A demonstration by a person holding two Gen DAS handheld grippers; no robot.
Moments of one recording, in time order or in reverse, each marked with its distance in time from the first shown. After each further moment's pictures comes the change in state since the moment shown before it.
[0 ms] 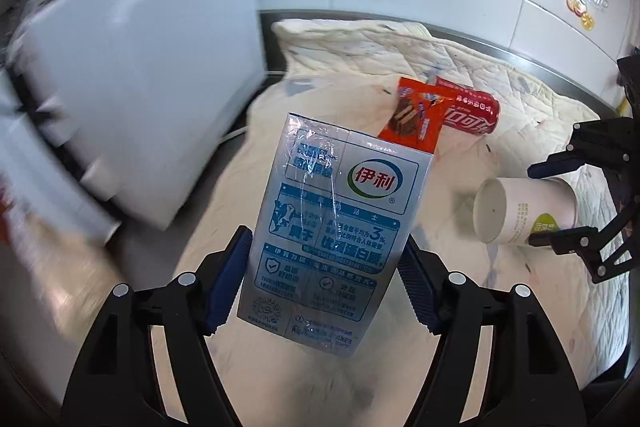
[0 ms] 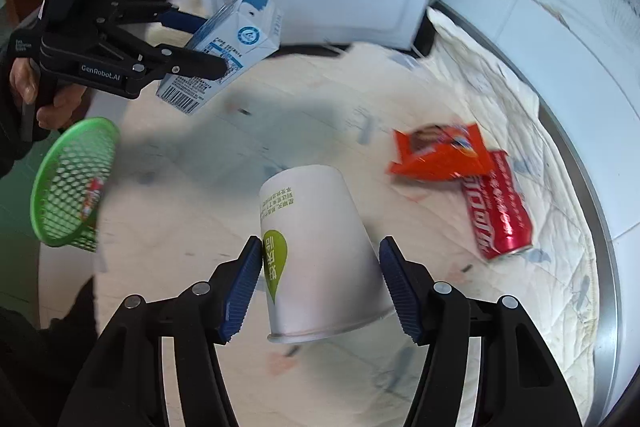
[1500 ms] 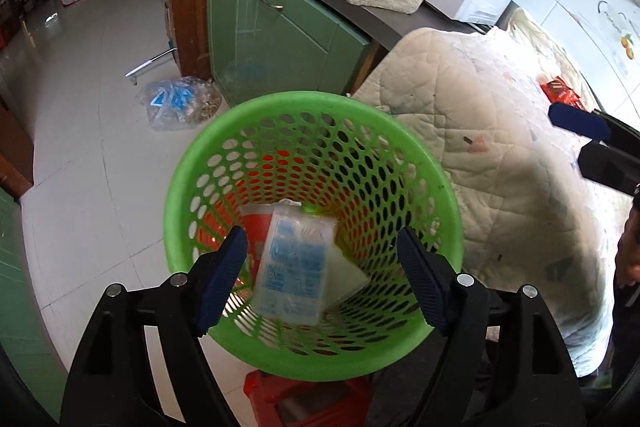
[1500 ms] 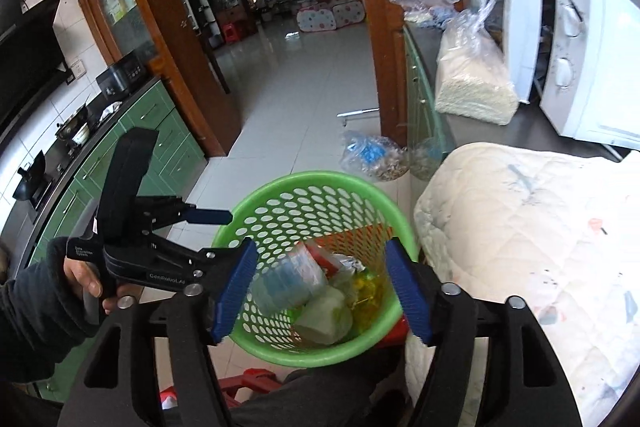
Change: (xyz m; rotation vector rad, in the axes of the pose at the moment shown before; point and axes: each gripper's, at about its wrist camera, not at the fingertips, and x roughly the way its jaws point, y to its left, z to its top) left arm -0.142 0.110 -0.337 -0.697 0.086 0.205; right arm 0.018 0.286 0.066 -0.119 -0.183 0.500
